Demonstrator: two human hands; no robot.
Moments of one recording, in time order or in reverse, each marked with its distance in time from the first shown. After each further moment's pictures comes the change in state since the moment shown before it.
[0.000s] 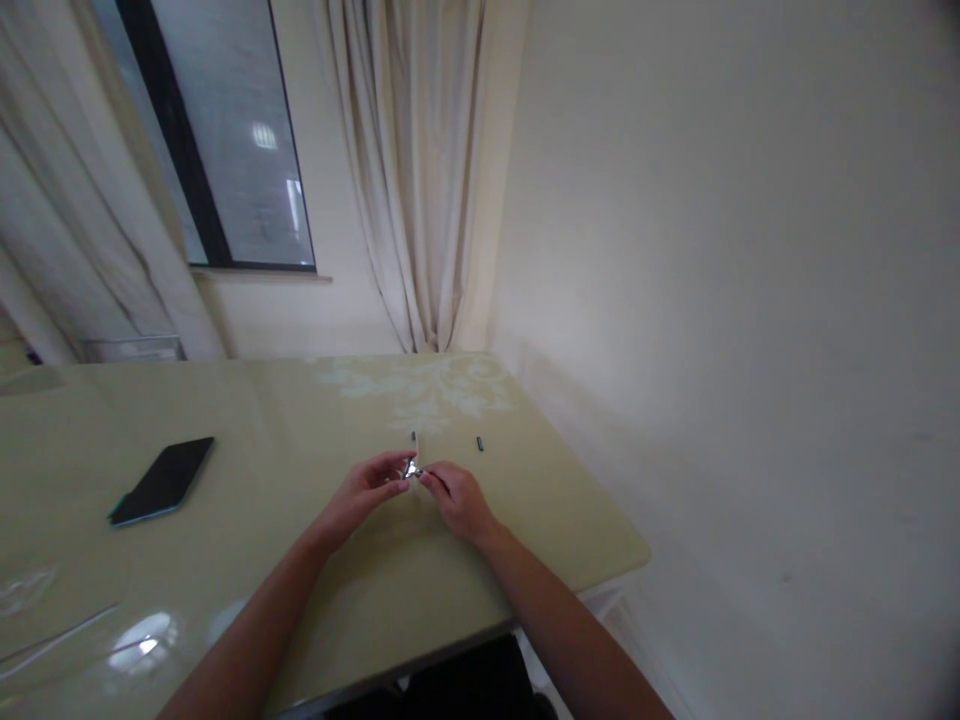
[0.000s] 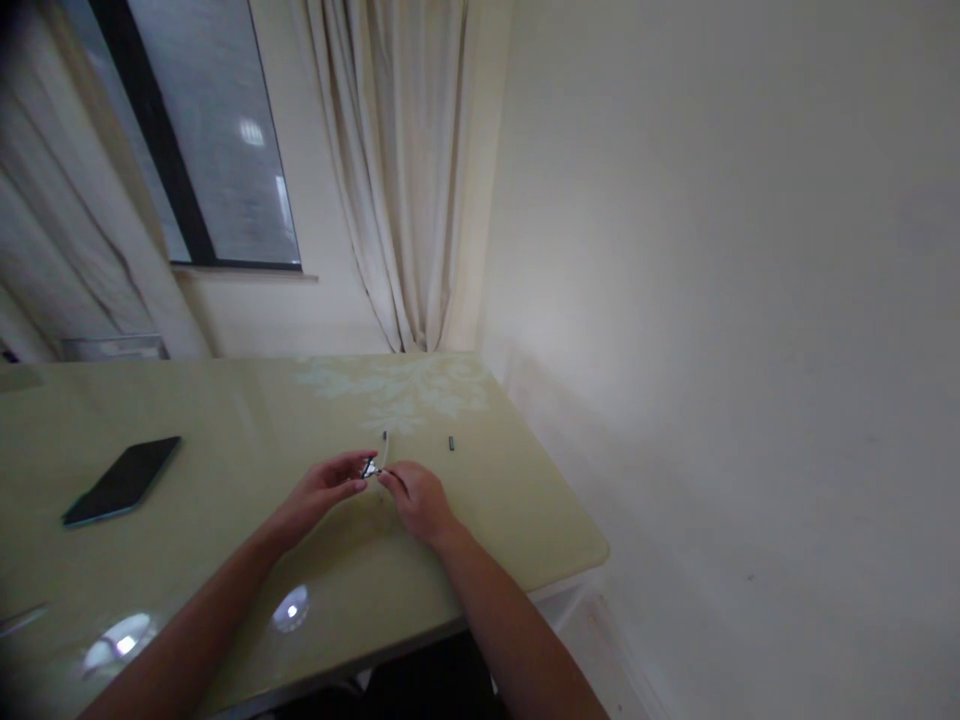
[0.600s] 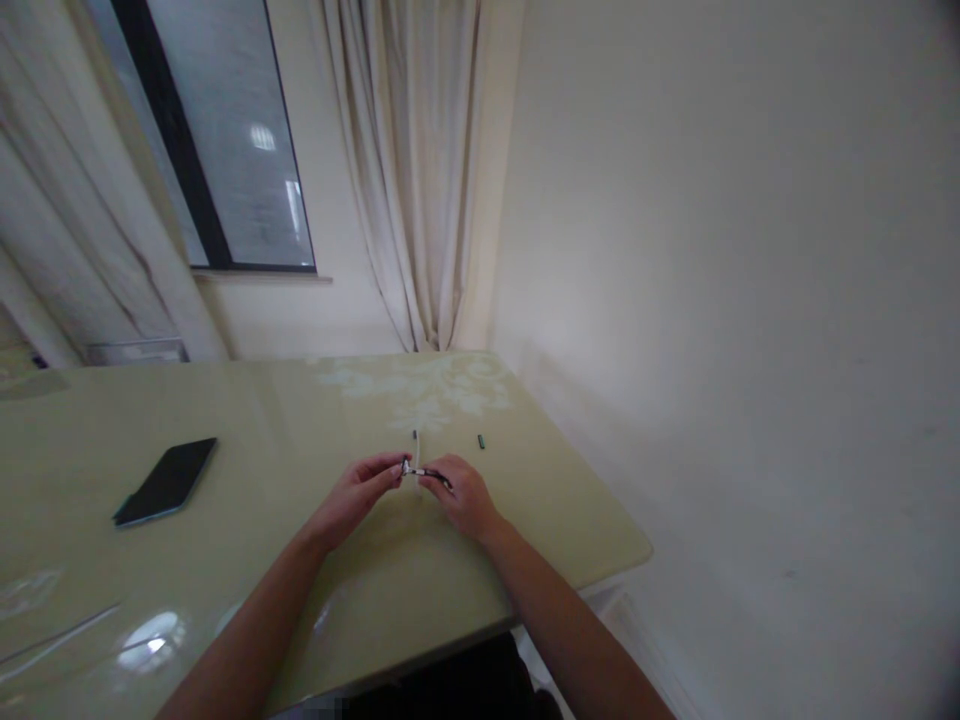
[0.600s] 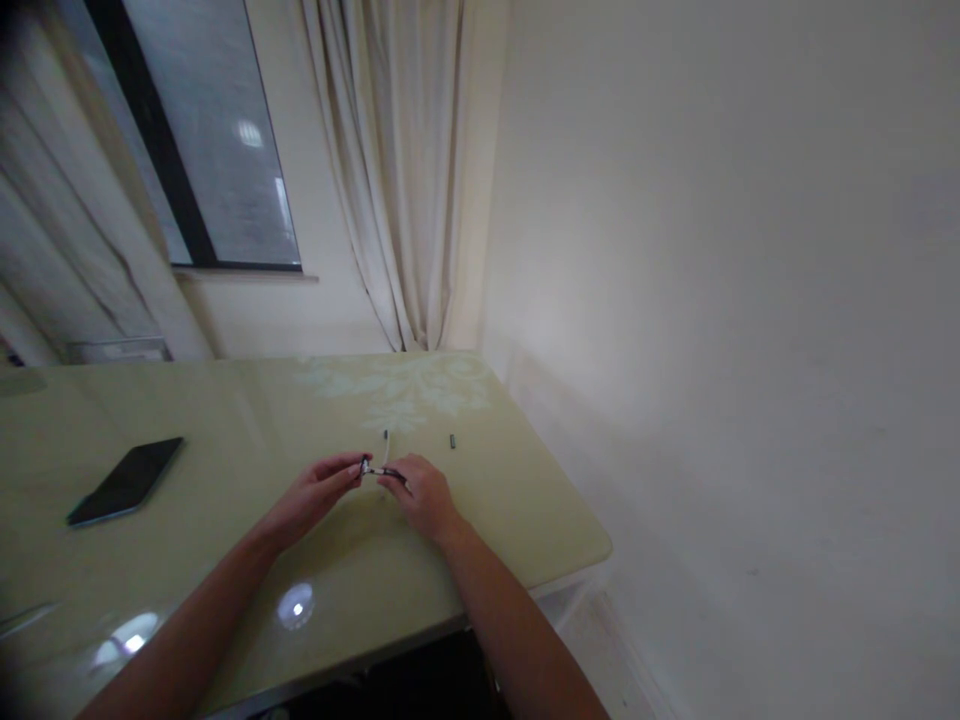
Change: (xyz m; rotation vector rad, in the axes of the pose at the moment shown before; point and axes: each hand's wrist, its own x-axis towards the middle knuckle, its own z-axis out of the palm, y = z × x) left_hand 0.000 -0.005 -0.004 -0.159 0.121 -0.078; right_hand 0.001 0.001 -0.004 -0.071 0.012 -0.049
